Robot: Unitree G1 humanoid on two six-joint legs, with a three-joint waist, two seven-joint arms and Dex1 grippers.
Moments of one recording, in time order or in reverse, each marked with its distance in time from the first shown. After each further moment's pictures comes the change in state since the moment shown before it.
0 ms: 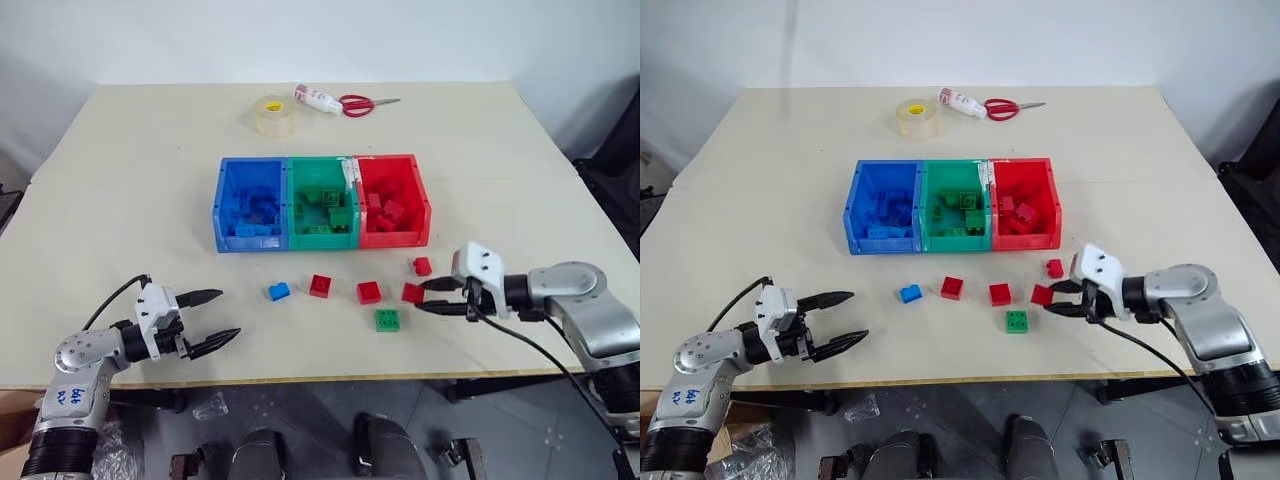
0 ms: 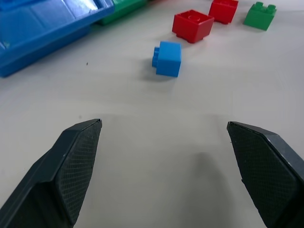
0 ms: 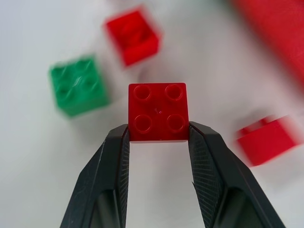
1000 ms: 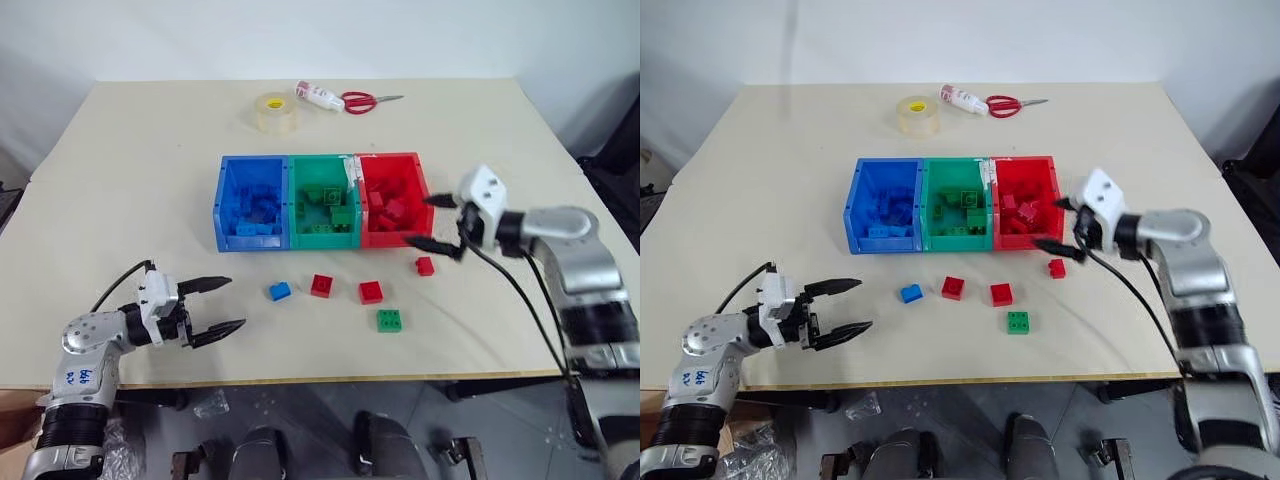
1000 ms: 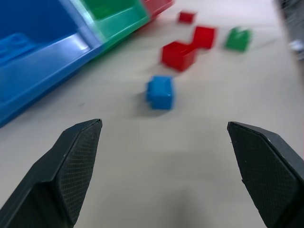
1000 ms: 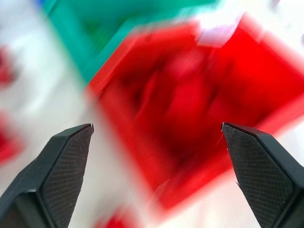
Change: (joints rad) left arm -0.124 -0.030 -0.016 0.127 -0.059 -0.093 -0.183; right arm -0.151 0.090 -0.056 0.177 -0.043 -0.053 -0.063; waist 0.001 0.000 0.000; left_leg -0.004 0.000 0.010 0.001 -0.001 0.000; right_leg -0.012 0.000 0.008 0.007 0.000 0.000
